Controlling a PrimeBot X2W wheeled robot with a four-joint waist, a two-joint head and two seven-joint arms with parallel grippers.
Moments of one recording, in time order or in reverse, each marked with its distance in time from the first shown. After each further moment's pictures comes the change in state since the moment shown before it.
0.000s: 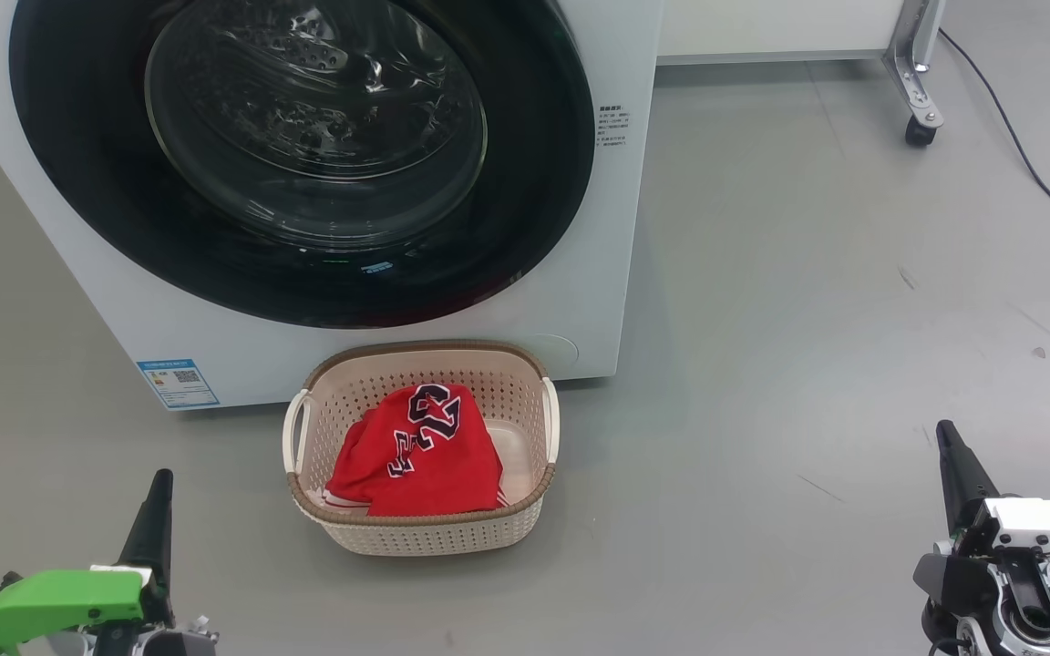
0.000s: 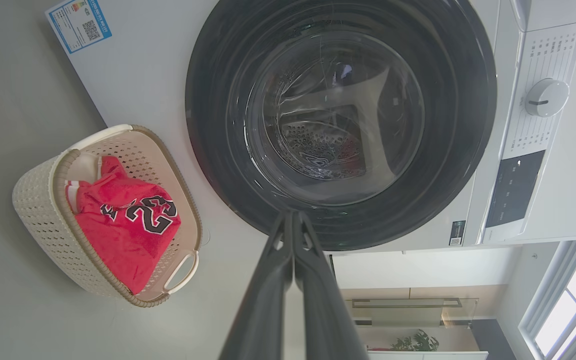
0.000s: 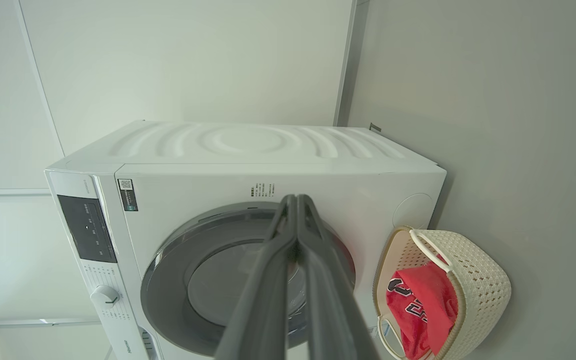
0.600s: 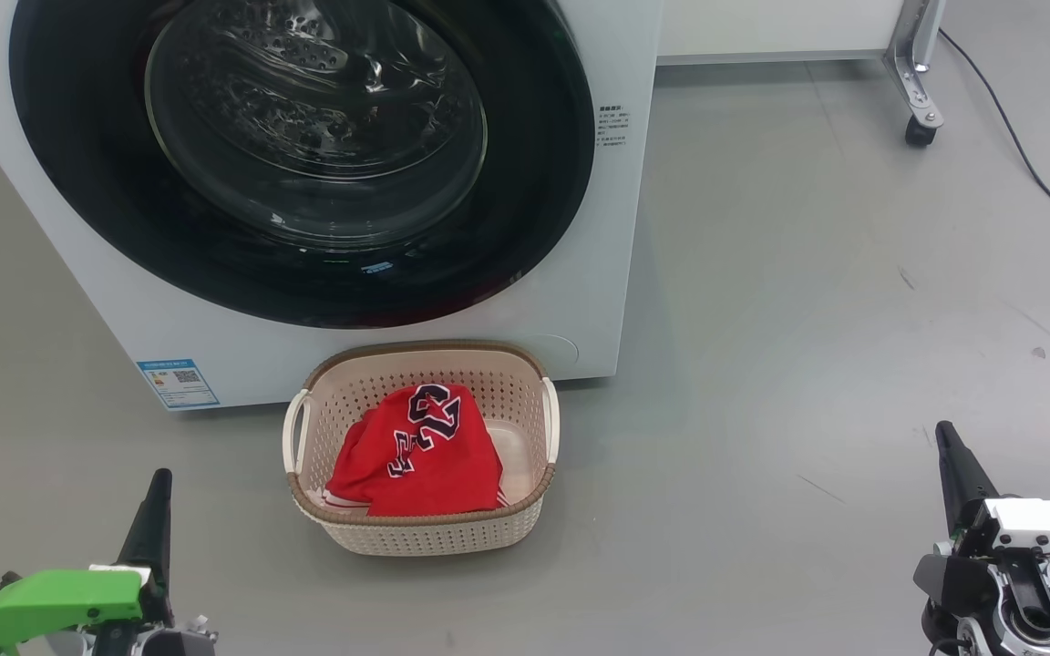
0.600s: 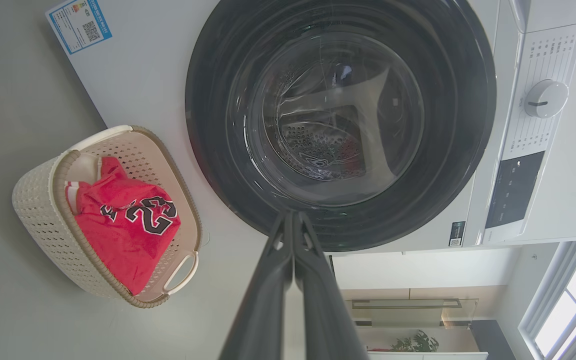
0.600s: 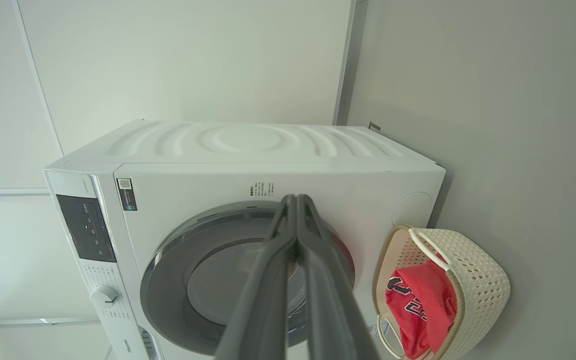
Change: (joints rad) left arm -0.001 0.000 0.002 0.001 0.000 0.000 0.000; right arm 0.000 0.000 -0.002 0.003 0.000 0.000 0.006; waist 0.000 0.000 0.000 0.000
